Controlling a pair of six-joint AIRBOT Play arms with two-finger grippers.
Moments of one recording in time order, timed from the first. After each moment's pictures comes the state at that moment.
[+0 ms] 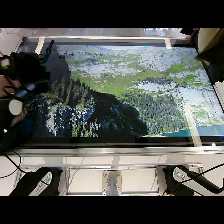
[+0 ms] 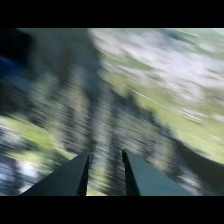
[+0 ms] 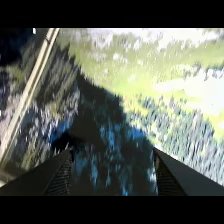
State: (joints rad) left arm 0.09 -0.89 0.87 1.64 -0.48 -1.74; right arm -0.34 -1.14 1.98 -0.84 1.68 1.41
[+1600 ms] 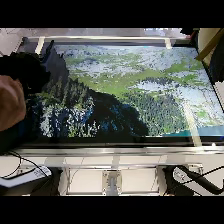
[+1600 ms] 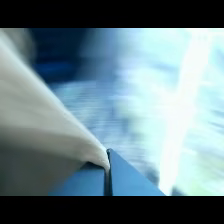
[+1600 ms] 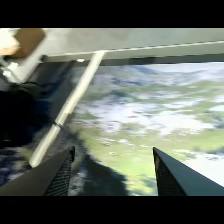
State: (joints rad) left arm 0.72 -1.26 1.51 0.68 -1.20 -1.19; right arm -0.34 -1.12 2.06 -0.83 1.45 1.46
